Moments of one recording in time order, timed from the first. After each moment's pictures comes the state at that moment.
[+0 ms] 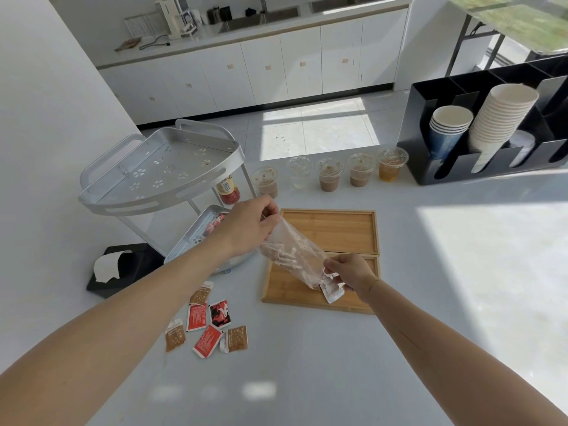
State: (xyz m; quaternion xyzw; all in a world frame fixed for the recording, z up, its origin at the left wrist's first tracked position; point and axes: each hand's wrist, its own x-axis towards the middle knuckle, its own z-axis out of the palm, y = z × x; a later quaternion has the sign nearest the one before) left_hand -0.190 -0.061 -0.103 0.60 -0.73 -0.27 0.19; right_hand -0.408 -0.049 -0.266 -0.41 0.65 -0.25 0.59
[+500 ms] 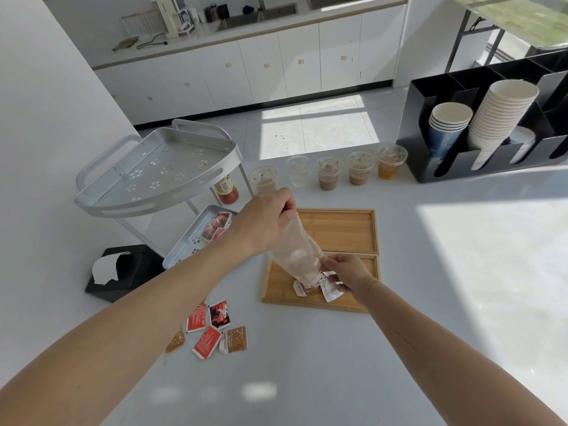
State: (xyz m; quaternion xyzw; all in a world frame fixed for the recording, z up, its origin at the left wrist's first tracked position) left_hand -0.224 -0.062 -0.090 0.55 -0.80 -0.18 0.17; right_hand -0.401 -0.046 -0.266 -0.34 0.63 -0.29 0.63
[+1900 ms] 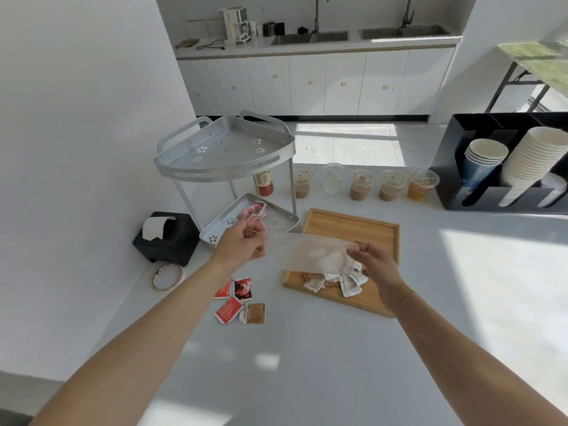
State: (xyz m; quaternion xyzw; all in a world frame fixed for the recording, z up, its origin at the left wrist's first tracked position) left_hand -0.119 0.029 -0.139 0.67 -0.44 -0.43 0.41; right_hand -0.400 -0.009 -0.212 -0.44 0.58 -0.38 0.57
